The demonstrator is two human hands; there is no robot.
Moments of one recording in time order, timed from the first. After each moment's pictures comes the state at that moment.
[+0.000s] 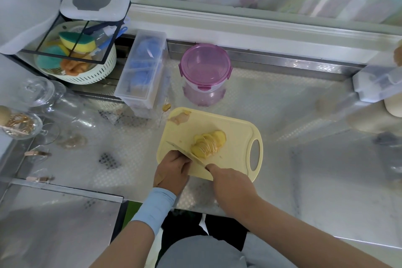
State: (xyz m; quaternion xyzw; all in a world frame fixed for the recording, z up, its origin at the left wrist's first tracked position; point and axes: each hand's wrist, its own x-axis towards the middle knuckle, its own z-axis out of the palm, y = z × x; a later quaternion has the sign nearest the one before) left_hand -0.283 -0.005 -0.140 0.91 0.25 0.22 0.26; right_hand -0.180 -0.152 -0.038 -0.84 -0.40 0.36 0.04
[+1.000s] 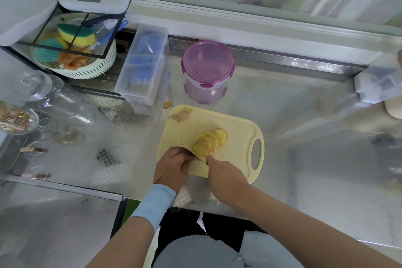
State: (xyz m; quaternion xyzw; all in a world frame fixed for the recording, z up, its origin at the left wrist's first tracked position) left_hand -0.287 0.002 -0.150 0.88 0.27 0.16 0.35; right_hand -0.175 -0.128 -0.059 -0.84 -0.38 0.39 0.04
